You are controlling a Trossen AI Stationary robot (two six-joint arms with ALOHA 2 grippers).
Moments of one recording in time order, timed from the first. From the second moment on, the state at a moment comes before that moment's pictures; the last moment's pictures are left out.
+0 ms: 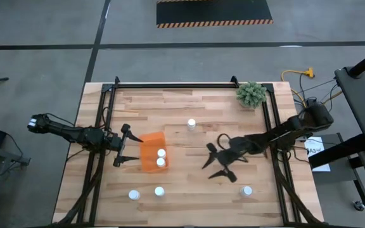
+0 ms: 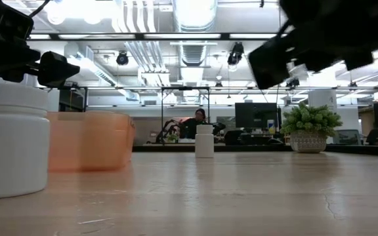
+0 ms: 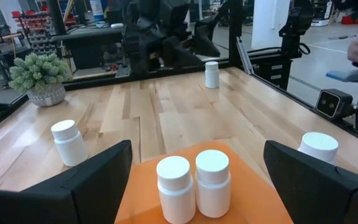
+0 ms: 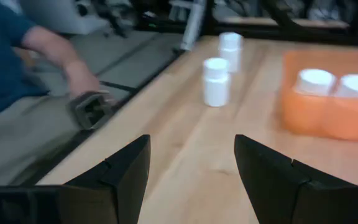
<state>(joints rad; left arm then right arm) -0.28 0.22 0.00 0.04 -0.10 0.06 0.24 1.50 0.46 0.77 -0.34 0.06</state>
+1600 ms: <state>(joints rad) -0.28 0.22 0.00 0.04 -0.10 0.06 0.35 1.37 0.01 1.13 -0.76 0.02</state>
